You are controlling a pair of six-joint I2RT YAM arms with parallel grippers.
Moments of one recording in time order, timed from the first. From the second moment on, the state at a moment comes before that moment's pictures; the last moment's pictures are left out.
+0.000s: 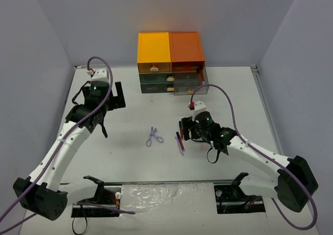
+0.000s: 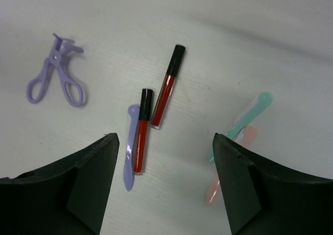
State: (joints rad) left arm -0.40 1.17 1.27 -0.64 -0.34 -0.33; right arm 0.70 1.14 0.67 -0.17 0.15 0.28
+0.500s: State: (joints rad) left arm -0.21 1.03 0.92 -0.56 -0.37 -0.25; right arm 0.82 1.34 0.58 -0.08 0.17 0.40
